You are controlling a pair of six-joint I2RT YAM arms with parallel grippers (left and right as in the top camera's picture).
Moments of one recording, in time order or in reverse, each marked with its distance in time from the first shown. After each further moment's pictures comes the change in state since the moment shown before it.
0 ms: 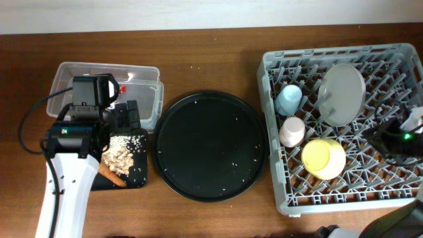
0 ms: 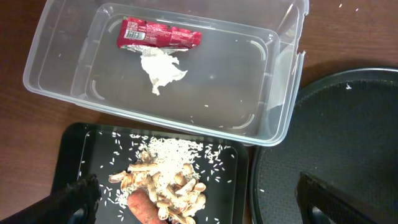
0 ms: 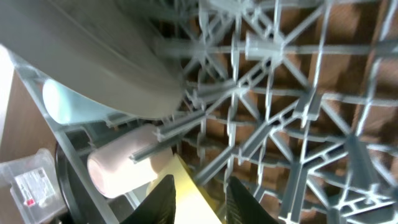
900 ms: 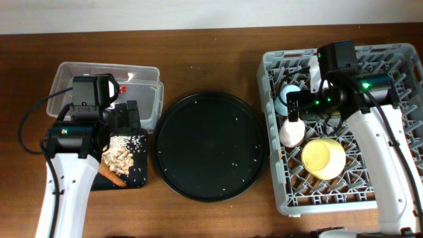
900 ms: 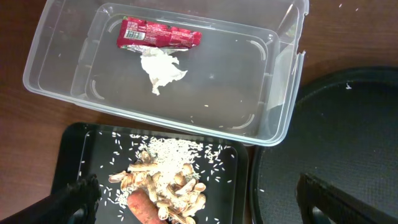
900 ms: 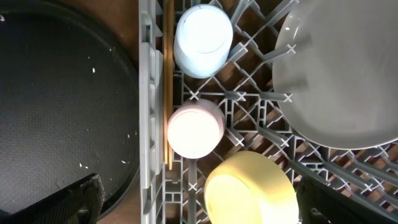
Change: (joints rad) left arm 0.000 0.000 0.000 0.000 0.000 0.000; right arm 0.882 0.004 0.366 -0.205 0.594 -0.026
